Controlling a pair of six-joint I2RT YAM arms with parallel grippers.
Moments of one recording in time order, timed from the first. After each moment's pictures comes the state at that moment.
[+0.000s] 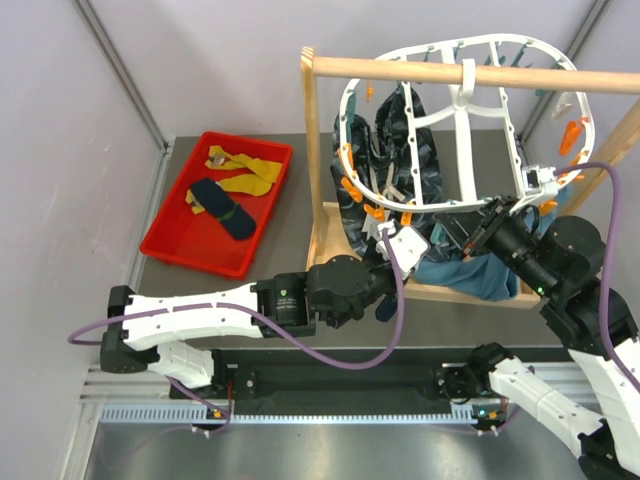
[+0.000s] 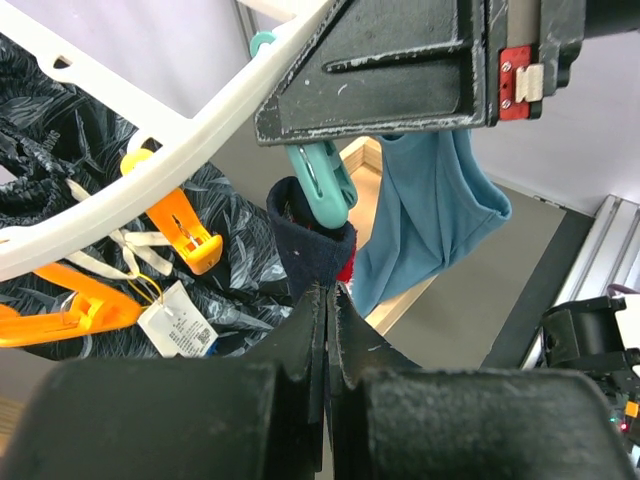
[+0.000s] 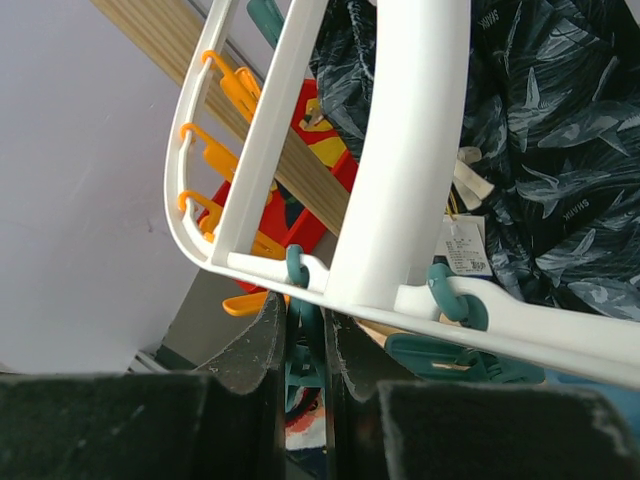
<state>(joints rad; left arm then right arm) -1.46 1.38 1.38 -0.06 -0.55 0.05 0.51 0.67 1.21 -0.62 -0.05 0.57</state>
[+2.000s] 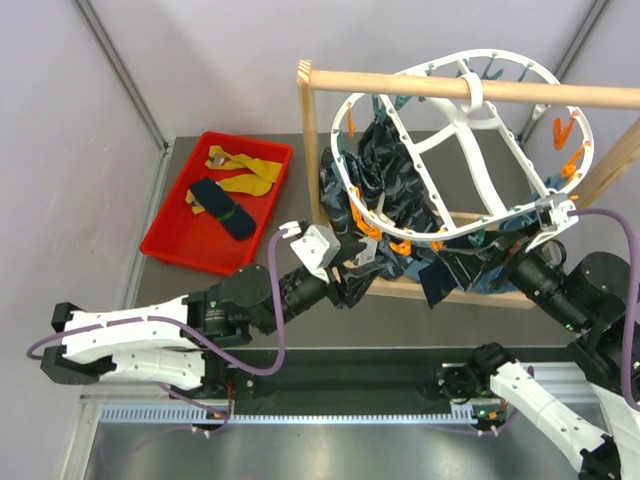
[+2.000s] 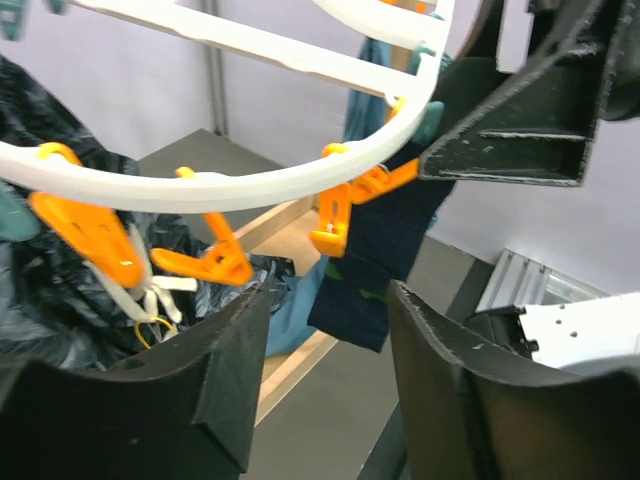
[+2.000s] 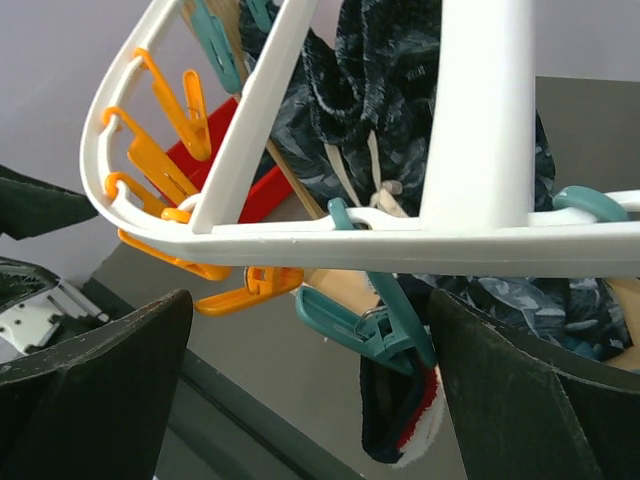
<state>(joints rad) -1.46 1.02 1.11 0.05 -0.48 -0.06 0.51 0.52 1.20 -0.76 -0.12 0.33</state>
